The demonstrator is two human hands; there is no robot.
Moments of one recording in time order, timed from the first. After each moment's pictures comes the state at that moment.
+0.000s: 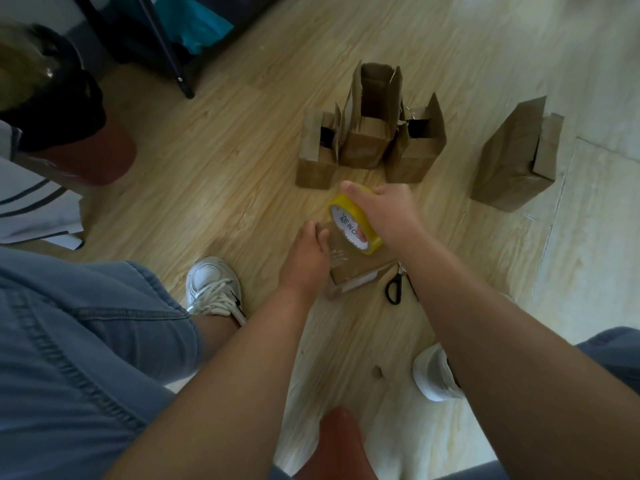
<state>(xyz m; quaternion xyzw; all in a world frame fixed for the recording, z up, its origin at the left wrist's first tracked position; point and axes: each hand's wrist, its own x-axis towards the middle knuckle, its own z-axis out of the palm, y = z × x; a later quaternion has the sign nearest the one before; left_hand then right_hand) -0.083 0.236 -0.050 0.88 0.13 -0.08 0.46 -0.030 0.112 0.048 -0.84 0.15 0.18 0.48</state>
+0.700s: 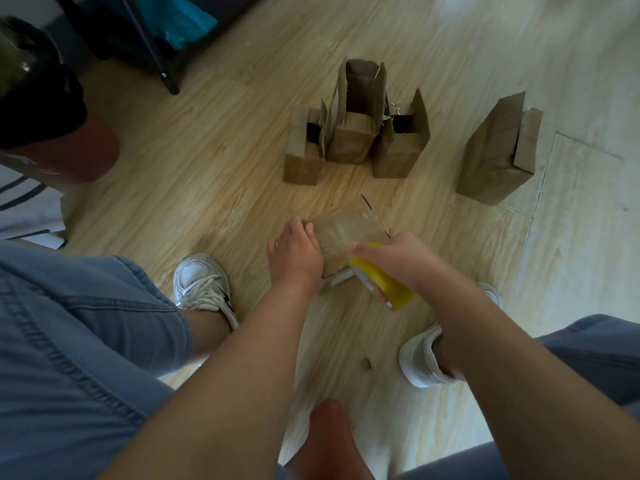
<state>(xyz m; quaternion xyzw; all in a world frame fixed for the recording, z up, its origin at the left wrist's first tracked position) -0.085 0.223 -0.056 0.94 0.15 -0.01 0.29 -0.086 0.068 0.055 -0.83 0.17 0.36 0.38</state>
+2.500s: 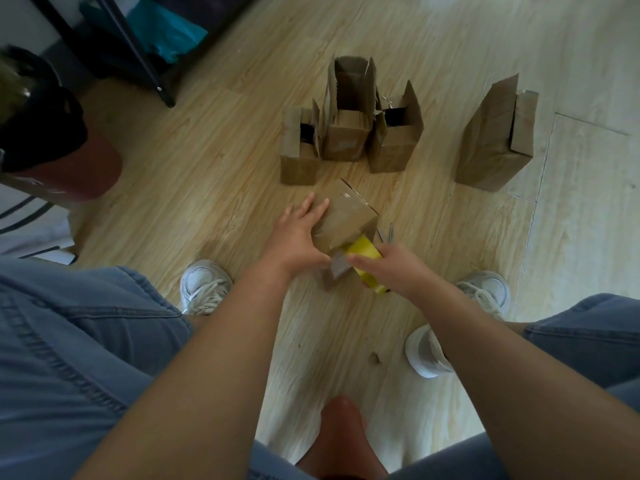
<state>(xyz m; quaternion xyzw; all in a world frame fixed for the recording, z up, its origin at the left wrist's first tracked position) -0.071 0.246 -0.007 0.93 -0.03 -0.23 0.27 -0.100 0.058 0.007 -0.83 0.13 0.33 0.43</state>
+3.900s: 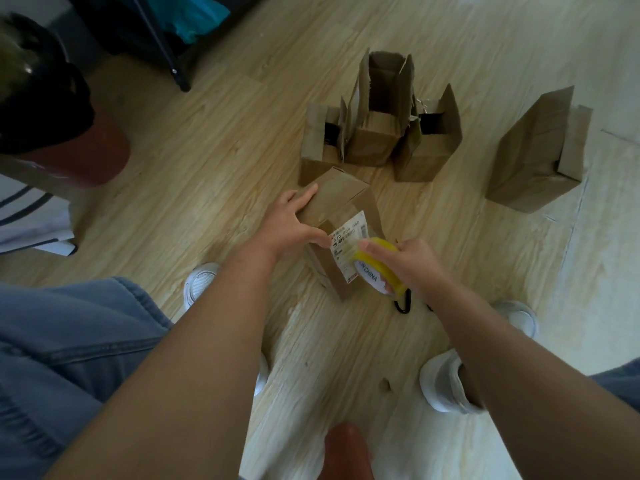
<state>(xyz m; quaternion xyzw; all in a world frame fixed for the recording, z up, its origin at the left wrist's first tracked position) -0.016 0.291 -0.023 0.85 0.11 -0.23 0.46 -0.049 0.072 -0.010 -0.82 0.17 0.30 0.45</state>
